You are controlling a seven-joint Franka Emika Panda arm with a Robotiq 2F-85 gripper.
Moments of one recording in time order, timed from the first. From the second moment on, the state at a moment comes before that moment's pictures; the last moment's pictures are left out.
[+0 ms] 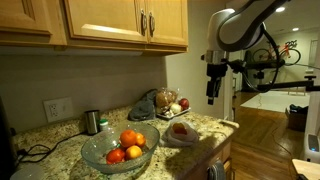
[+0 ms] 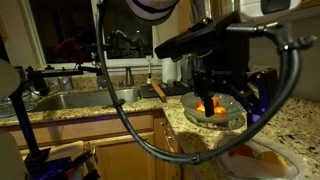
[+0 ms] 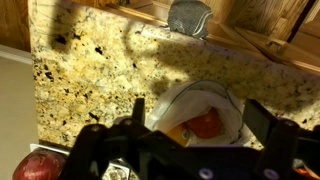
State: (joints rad) arm -0.18 -0.28 -0.25 -2.47 -0.20 2.37 -0.26
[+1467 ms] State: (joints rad) arm -0.13 -0.04 -0.24 -2.29 0.10 2.40 -0.79
